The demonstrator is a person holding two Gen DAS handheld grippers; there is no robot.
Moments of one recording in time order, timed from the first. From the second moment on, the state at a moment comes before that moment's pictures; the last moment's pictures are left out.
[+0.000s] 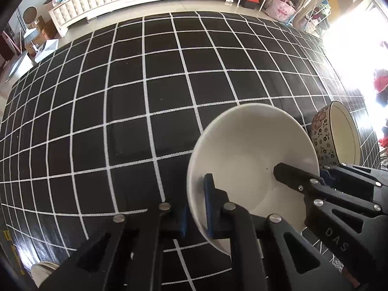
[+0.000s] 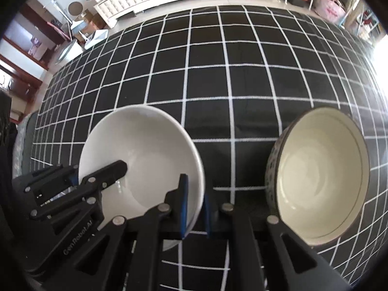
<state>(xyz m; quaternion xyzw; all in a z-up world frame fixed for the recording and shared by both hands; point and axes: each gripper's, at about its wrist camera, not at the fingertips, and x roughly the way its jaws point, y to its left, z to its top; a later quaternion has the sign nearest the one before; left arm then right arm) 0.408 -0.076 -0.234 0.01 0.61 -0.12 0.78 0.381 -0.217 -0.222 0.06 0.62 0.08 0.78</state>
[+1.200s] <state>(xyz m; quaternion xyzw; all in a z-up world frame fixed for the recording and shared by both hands) 0.266 -0.062 -0.185 0.02 0.60 -0.09 0.80 0.240 -0.157 -0.178 0.01 0.62 0.09 0.78</state>
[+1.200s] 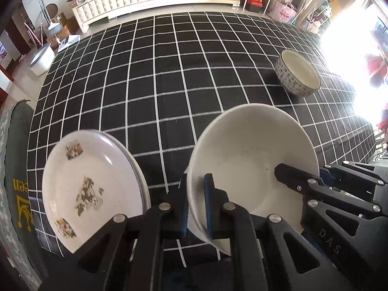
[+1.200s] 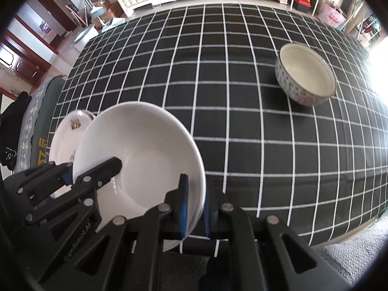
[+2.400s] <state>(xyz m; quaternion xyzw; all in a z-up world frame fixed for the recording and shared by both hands) 0.248 -0.062 -0.202 0.04 0.58 -0.07 0.81 0.230 -0.148 -0.201 -0.06 0.61 0.09 0.78</state>
